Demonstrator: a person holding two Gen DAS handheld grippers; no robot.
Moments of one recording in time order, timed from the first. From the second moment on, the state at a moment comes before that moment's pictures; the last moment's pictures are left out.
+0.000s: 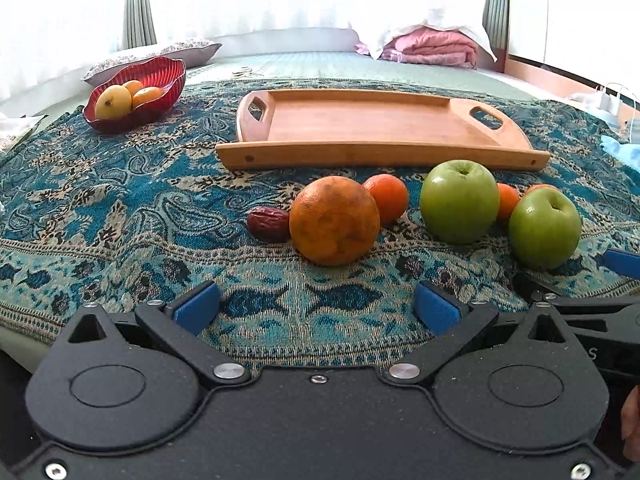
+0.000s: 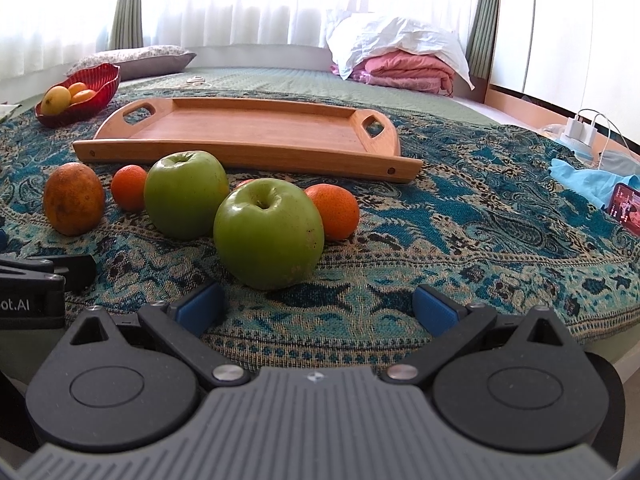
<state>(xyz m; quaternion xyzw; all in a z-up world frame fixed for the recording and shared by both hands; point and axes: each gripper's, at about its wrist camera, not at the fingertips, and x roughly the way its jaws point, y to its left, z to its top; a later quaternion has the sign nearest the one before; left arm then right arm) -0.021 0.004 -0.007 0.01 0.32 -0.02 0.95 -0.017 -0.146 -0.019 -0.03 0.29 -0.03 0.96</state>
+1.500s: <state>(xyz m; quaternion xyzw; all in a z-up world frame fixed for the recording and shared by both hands) -0.007 -0.008 0.006 0.00 0.26 -0.03 0.97 -0.021 -0.139 -0.009 0.00 0.21 0.02 0.98</state>
